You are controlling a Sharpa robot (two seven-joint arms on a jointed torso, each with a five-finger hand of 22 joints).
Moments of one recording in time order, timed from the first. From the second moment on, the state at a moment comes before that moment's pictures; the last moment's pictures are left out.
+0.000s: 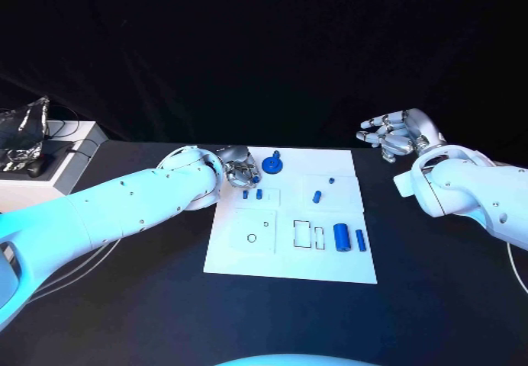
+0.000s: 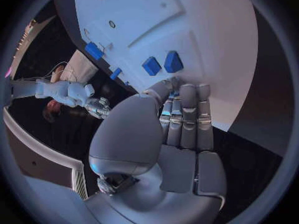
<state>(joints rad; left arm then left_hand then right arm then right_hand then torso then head) 1.20 -0.57 0.05 1.15 -1.32 -0.11 -0.14 1.44 -0.06 0.31 -0.09 0.28 1.06 0.11 0.06 0.06 1.26 0.06 0.08 0.07 1.12 0.00 1.22 0.46 0.15 1.04 0.01 0.75 1.31 1.32 -0.85 -0.10 1.37 -0.74 -0.68 0.11 1.24 0.01 -0.03 -0.09 0.57 1.04 0.13 0.07 0.17 1.12 0.01 0.77 0.75 1.43 -0.06 0.94 0.92 0.11 1.47 -0.07 0.70 1.31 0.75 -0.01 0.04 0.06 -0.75</state>
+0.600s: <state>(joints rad) 1.20 -0.58 0.05 1.16 -1.32 -0.11 -0.15 1.44 -0.07 0.32 -0.08 0.28 1.03 0.11 0.06 0.06 1.26 0.06 0.09 0.07 1.12 0.00 1.22 0.46 0.15 1.04 0.01 0.74 1.31 1.32 -0.85 -0.10 1.37 -0.74 -0.68 0.11 1.24 0.01 -0.03 -0.09 0.57 1.04 0.13 0.07 0.17 1.12 0.01 0.77 0.75 1.43 -0.06 0.94 0.92 0.11 1.47 -0.07 0.70 1.31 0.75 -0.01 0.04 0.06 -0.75</state>
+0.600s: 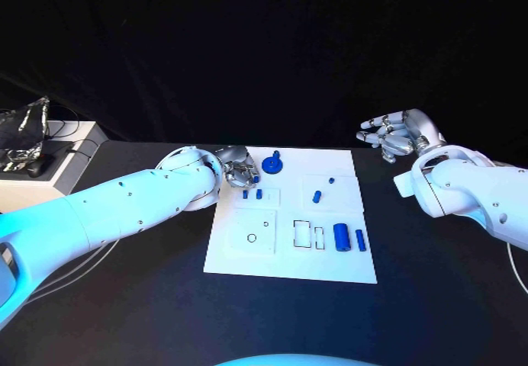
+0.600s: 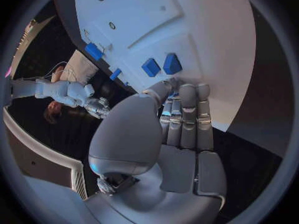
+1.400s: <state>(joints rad) 1.20 -0.63 0.08 1.11 -1.26 -0.18 -0.12 1.45 -0.09 0.34 -0.06 0.28 1.00 0.14 0.07 0.06 1.16 0.10 0.09 0.06 1.04 0.02 1.11 0.39 0.15 1.00 0.03 0.68 1.30 1.31 -0.86 -0.10 1.36 -0.77 -0.60 0.09 1.30 0.00 0.05 -0.17 0.51 1.05 0.14 0.07 0.14 1.19 0.03 0.36 0.39 1.43 -0.06 0.91 0.91 0.11 1.47 -0.07 0.67 1.31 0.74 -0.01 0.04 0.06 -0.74</state>
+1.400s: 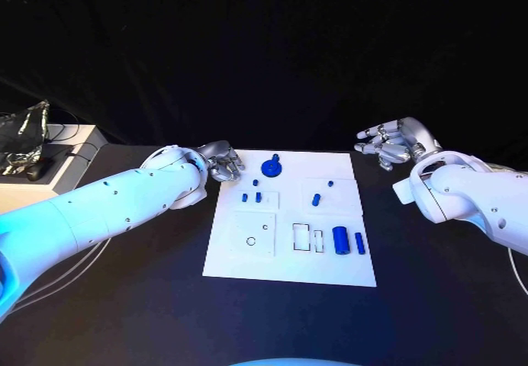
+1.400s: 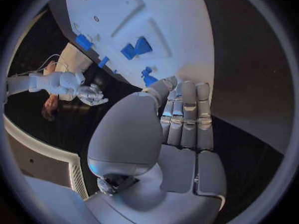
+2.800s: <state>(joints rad) 1.01 -0.91 0.19 1.47 -0.29 -0.04 0.31 1.46 -0.02 0.05 0.00 0.28 1.01 0.14 0.07 0.06 1.13 0.11 0.08 0.06 1.08 0.05 0.66 0.23 0.12 1.04 0.06 0.30 0.98 1.23 -0.72 -0.12 1.29 -1.63 -0.43 -0.17 1.33 -0.09 0.19 -0.14 0.35 1.09 0.14 0.07 0.07 1.19 0.08 0.07 0.06 1.43 -0.02 0.92 0.77 0.15 1.46 -0.04 0.60 1.31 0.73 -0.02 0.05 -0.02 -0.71</state>
